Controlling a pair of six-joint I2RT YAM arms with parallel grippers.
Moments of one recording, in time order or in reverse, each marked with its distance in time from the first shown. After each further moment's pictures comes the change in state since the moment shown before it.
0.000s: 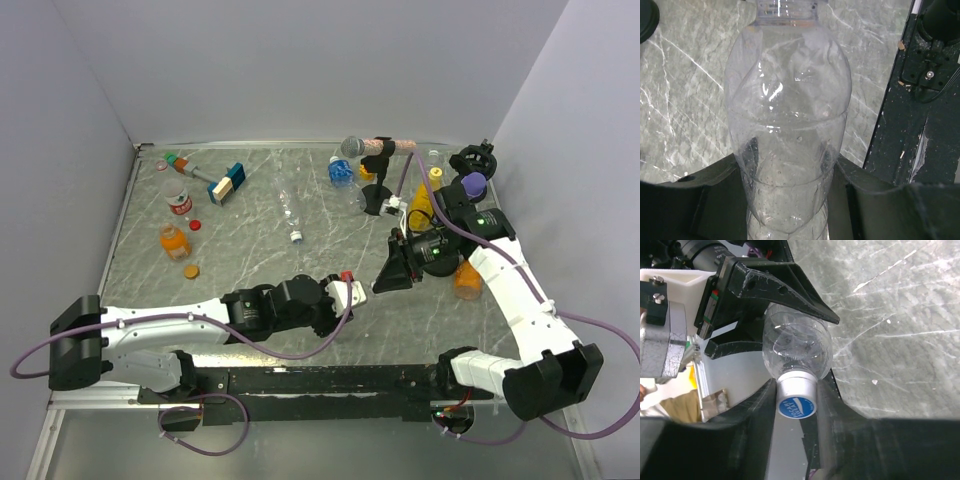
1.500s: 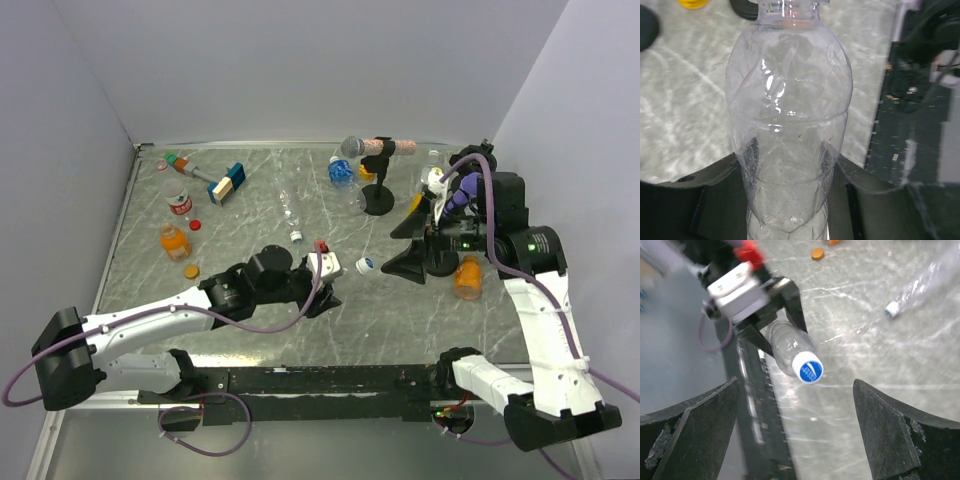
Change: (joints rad) left arm 0.256 -0.086 -0.051 0.065 0.368 -0.023; right arm -0.072 -0.142 0.210 0.145 0.011 -0.021
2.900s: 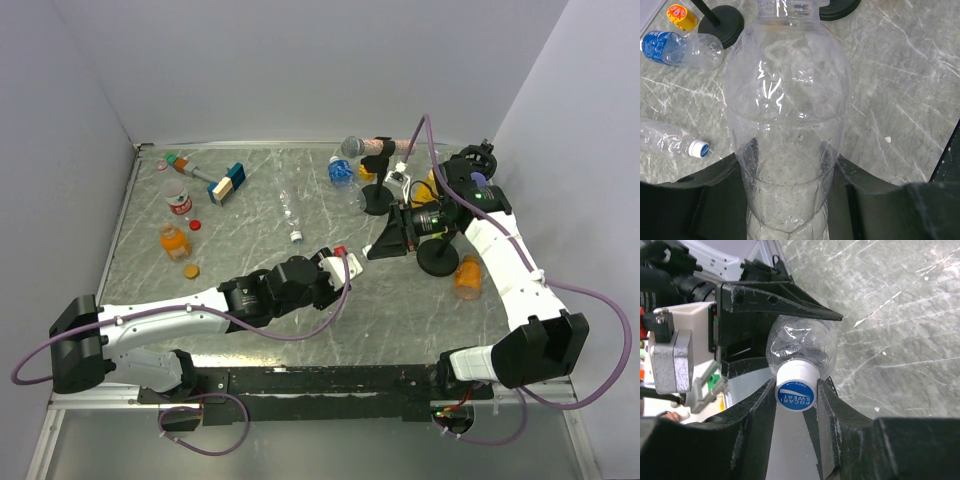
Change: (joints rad) left arm -0.171 0.094 0.111 -0.047 -0.523 0.092; right arm -0.008 0.302 -0.074 -0.024 -0.115 0.213
